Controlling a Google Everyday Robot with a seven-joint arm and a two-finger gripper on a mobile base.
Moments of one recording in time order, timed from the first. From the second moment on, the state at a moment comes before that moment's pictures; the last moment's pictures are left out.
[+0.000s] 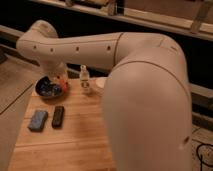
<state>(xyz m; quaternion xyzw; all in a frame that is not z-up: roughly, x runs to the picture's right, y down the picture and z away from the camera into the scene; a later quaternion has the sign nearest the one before) -0.241 -0.044 0.661 -0.17 0.11 0.54 0.82</state>
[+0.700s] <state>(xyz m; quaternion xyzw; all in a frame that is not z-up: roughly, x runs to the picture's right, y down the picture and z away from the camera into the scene) -0.472 0.056 0.561 -0.18 0.04 0.24 0.95</state>
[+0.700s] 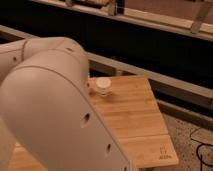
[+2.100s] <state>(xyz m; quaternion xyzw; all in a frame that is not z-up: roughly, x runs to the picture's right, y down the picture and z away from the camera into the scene) -0.561 0.214 0.484 -0.23 -0.02 -0.03 0.97</state>
